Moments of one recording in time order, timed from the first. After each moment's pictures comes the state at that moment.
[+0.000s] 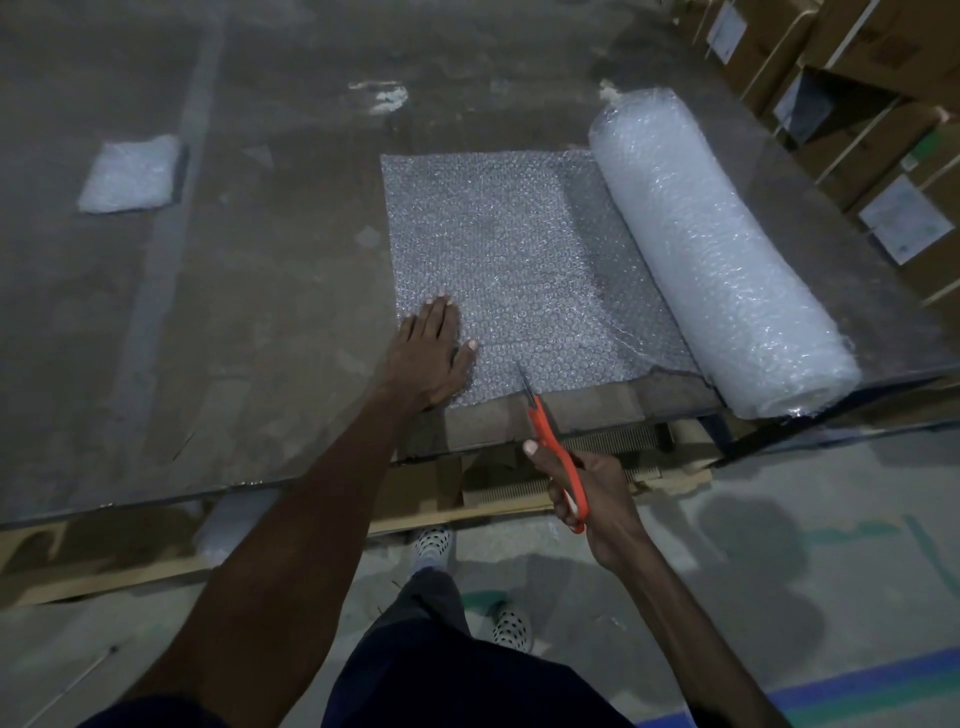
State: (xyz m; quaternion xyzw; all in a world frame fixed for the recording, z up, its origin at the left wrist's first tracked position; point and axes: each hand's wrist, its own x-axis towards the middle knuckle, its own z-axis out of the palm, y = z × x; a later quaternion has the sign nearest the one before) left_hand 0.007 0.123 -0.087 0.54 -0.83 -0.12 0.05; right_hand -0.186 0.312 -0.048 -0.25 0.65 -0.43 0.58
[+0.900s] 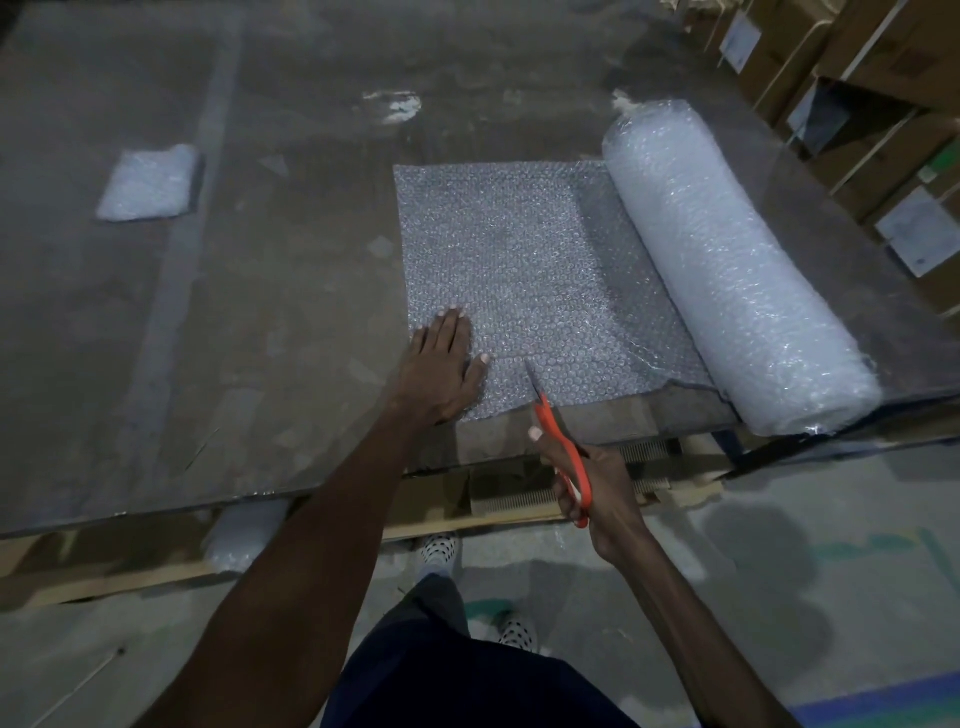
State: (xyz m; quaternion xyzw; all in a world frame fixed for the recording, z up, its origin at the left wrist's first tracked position) left_hand 0.009 0.125 -0.086 0.54 -0.83 -0.12 0.05; right_hand -0.179 0.289 -0.042 -0.25 0.66 -0.43 0.57
